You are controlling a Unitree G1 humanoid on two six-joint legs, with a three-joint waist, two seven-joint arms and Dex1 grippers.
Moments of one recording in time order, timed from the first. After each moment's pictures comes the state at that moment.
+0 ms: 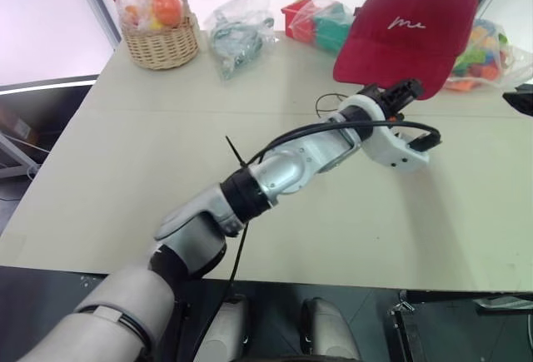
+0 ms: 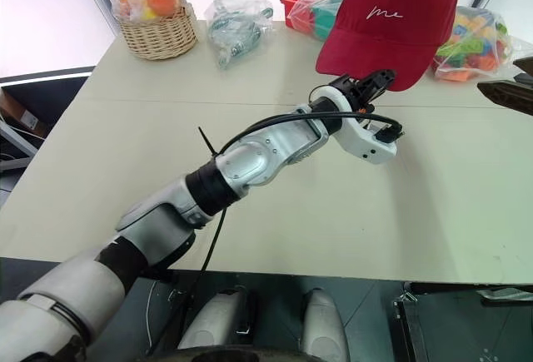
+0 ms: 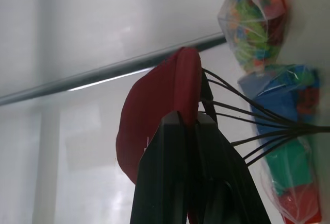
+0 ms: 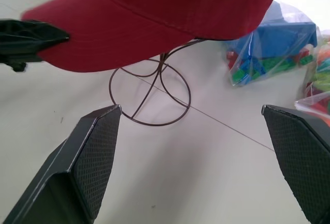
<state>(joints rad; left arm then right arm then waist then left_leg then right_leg) -1.15 0.06 -0.76 0.23 1.13 0.03 -0.28 -0.48 -1.28 -0.51 0.27 0.57 0.71 1.14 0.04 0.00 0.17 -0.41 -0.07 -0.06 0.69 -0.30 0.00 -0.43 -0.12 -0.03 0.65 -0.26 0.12</state>
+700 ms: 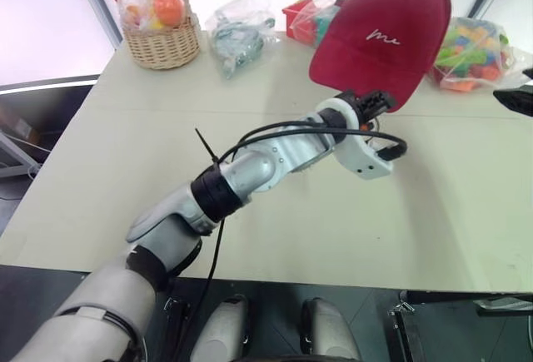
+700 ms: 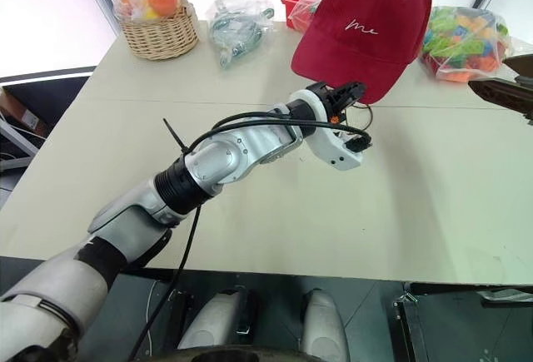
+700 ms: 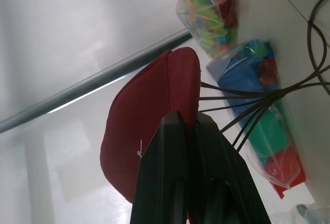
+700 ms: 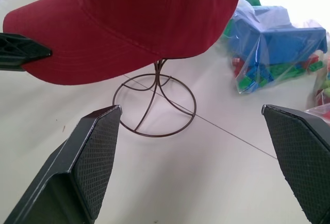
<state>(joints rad) -1.11 0.18 -0.76 0.15 1.19 -0.05 -0.41 -0.54 -1.26 -0.45 0.32 0.57 0.67 1.14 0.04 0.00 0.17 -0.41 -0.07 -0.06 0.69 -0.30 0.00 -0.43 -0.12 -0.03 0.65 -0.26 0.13</state>
